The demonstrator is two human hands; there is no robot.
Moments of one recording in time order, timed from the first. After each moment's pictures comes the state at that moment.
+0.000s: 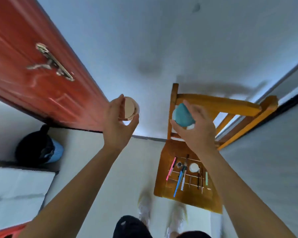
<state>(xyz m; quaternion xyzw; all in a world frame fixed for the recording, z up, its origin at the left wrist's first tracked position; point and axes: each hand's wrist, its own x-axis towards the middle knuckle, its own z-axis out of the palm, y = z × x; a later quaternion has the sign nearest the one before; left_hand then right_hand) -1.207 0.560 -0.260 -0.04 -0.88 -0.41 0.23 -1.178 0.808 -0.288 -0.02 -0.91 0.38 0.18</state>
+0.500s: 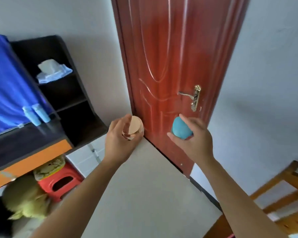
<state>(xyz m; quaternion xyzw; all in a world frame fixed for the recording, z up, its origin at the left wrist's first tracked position) -0.951 0.289 -0.113 0.24 -0.83 -0.32 0.38 -1.111 0.482 -0.134 0.35 -0.78 0.50 0.16</state>
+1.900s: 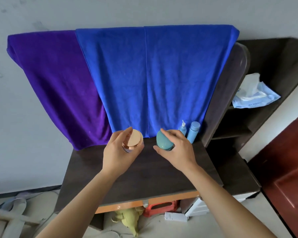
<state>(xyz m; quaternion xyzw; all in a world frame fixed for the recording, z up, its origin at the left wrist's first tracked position) -0.500 -0.476 -0.148 0.51 -0.73 -0.23 0.40 -0.718 -0.428 -0.180 0.60 -0.67 0.42 -0.07</state>
